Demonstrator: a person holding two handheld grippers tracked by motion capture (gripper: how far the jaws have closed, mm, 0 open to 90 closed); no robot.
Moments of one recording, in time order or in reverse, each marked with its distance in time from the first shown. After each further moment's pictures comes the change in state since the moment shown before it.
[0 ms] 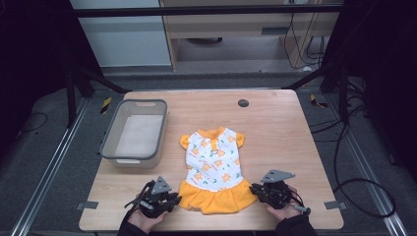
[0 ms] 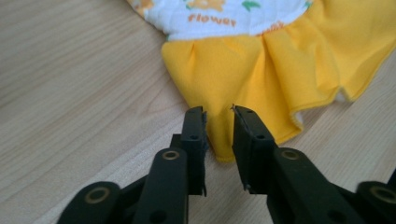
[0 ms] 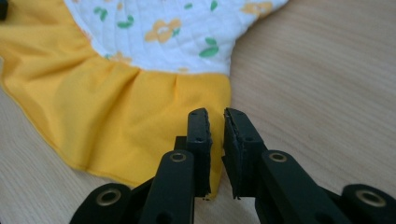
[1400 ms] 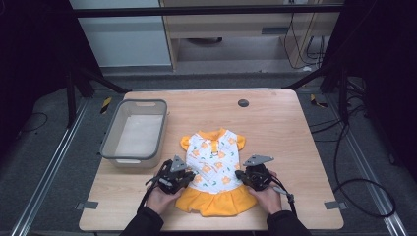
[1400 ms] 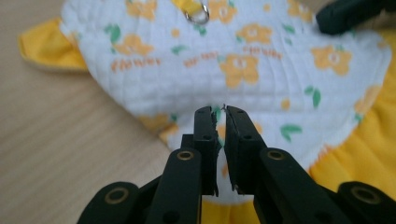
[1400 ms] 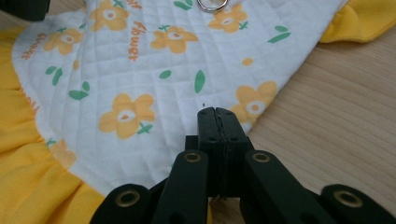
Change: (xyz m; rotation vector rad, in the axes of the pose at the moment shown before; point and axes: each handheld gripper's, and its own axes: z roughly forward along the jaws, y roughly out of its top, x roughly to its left) left arm 0.014 0.066 0.047 -0.085 0.040 0.046; right arm -0.006 0.037 0.060 -0.009 0.008 0.009
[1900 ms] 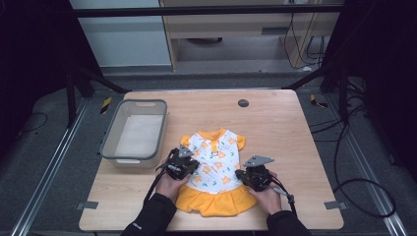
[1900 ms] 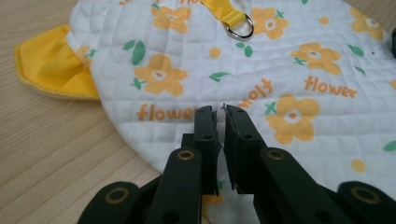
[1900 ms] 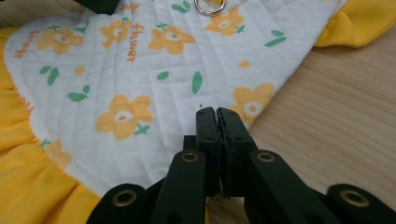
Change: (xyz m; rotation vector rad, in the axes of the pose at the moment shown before) left arm 0.022 0.012 0.041 0.049 0.024 -0.037; right arm 0.001 -0.002 0.000 -0.018 -0.016 -0.013
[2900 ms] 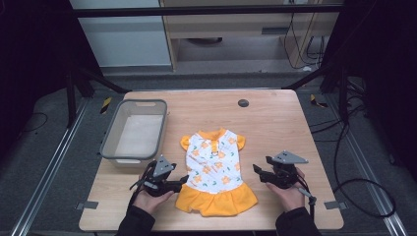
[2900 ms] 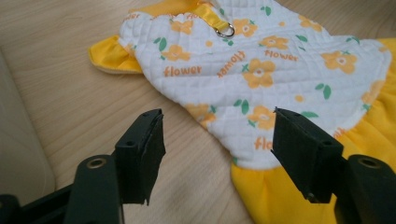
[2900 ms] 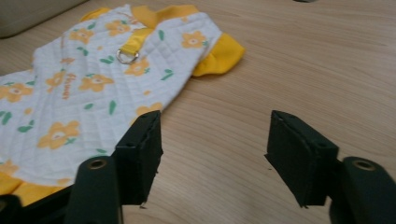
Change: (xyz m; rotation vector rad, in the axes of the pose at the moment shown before) left arm -0.006 -0.043 -0.075 -0.143 0.025 0.057; right arm -0.043 -0.013 -0.058 -0.180 -0.151 0.095
